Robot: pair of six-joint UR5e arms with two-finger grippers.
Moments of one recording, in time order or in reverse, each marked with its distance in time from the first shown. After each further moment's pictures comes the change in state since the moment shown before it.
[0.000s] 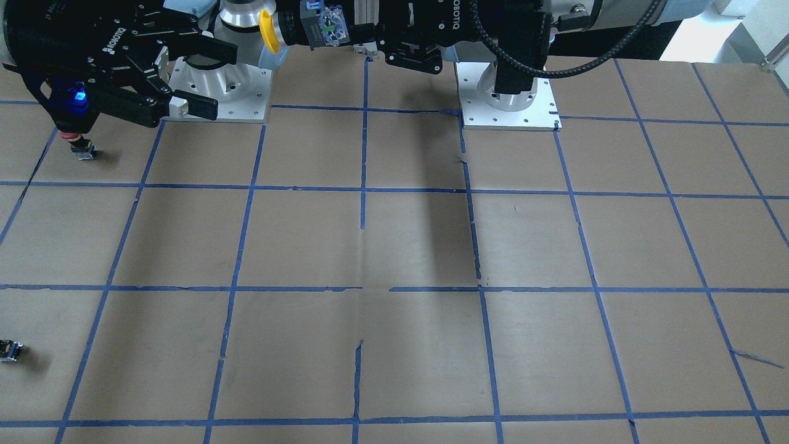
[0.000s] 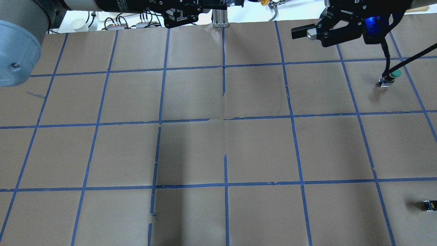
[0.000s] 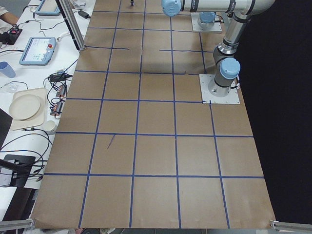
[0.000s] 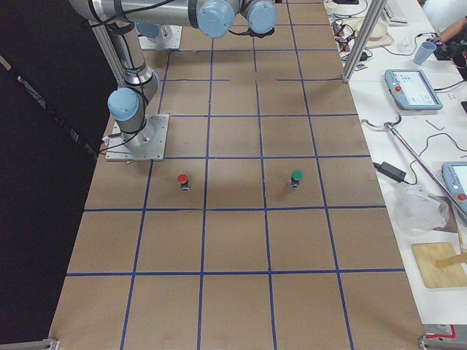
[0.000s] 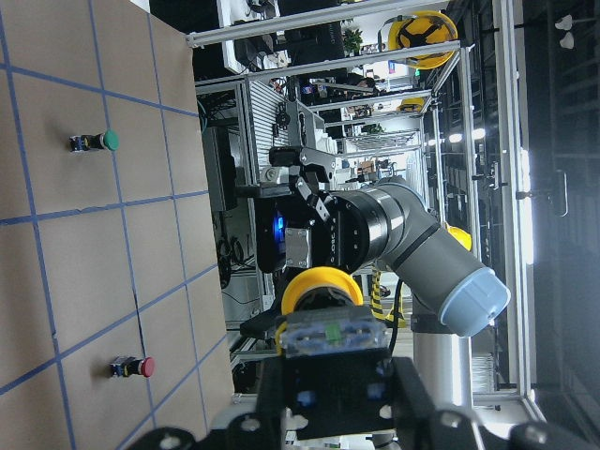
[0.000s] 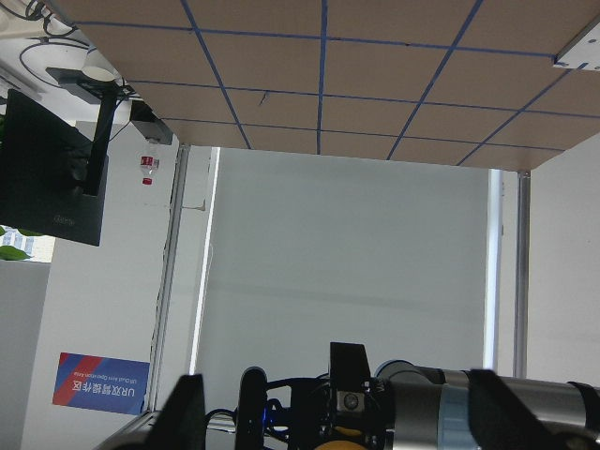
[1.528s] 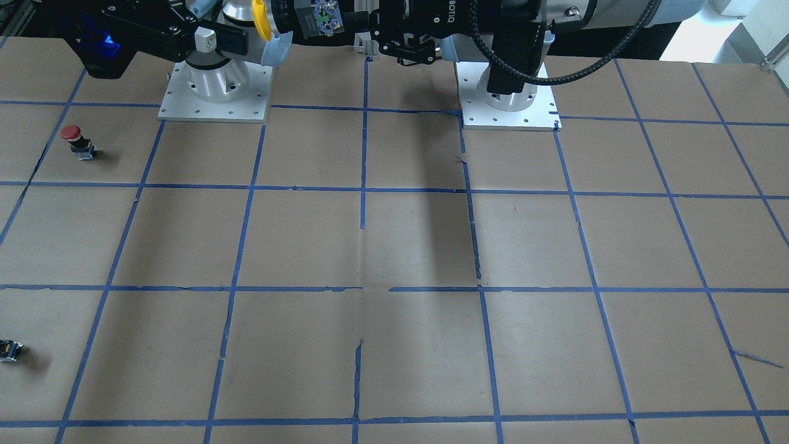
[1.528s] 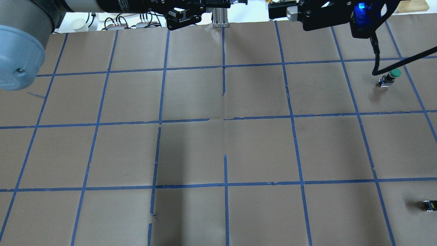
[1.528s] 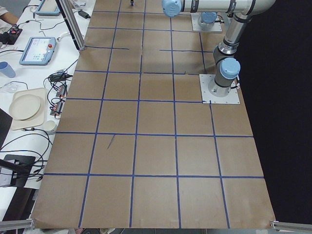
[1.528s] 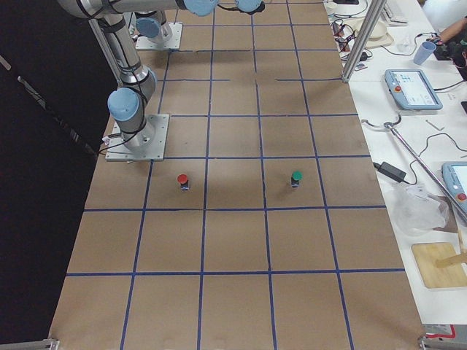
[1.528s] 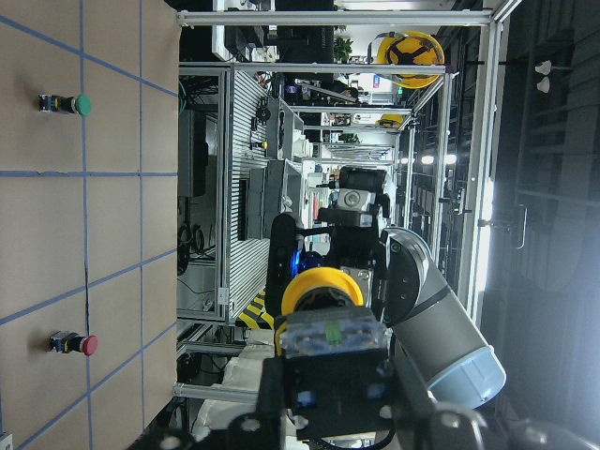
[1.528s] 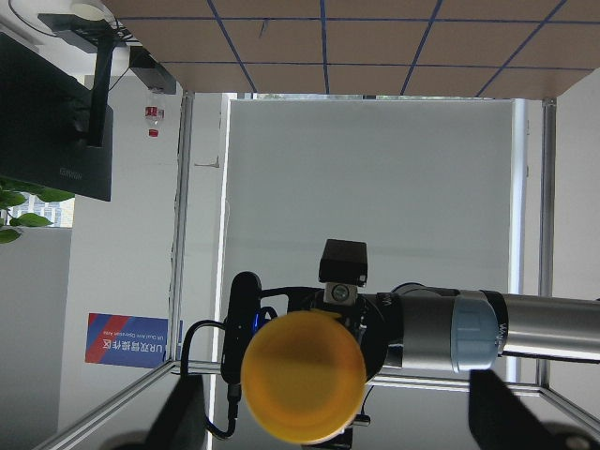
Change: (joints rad) left arm -0.006 0.004 -0.010 0.014 -0.023 -0.068; right arm 0.064 -0.076 0.000 0.008 0.122 0.142
